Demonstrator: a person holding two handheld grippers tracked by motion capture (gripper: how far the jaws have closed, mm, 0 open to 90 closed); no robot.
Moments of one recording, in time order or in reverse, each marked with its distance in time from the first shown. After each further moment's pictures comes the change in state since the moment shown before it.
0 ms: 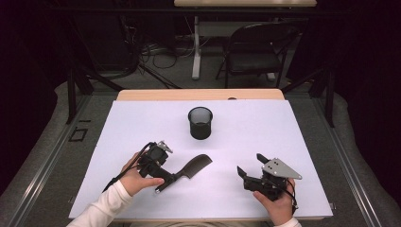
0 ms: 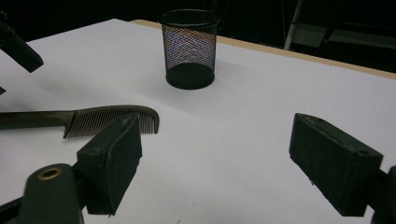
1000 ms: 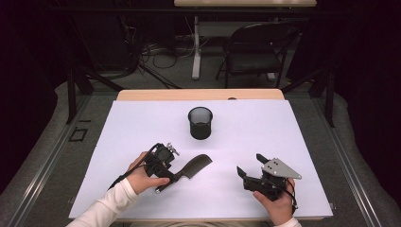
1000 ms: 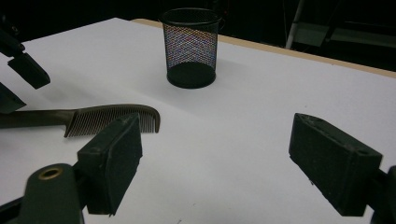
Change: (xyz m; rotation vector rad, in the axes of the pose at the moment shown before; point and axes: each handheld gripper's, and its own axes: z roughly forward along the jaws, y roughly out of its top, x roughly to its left) left arm -0.006 0.011 0.015 0.109 0.013 0.027; right arm 0.000 0.000 0.001 0.001 0.005 0.001
